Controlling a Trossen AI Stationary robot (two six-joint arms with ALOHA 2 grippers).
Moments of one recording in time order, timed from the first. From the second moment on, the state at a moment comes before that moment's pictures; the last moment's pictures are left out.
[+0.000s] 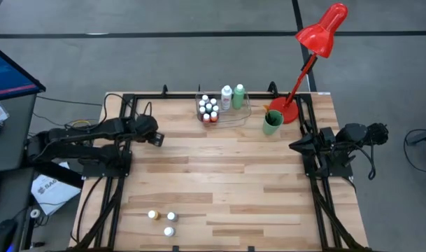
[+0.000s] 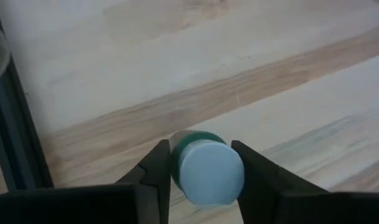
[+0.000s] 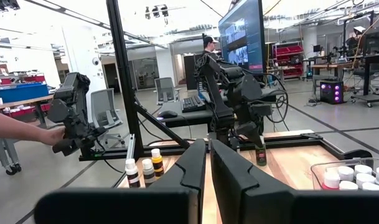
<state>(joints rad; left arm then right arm) 0.37 0.93 0.55 -0.81 -0.31 -0.78 0.40 0.03 0.38 -0.21 0.29 0.08</state>
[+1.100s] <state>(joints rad) 0.17 1.42 0.97 -0.04 -0.11 -0.72 0.40 0.03 0.38 -0.20 0.29 0.08</state>
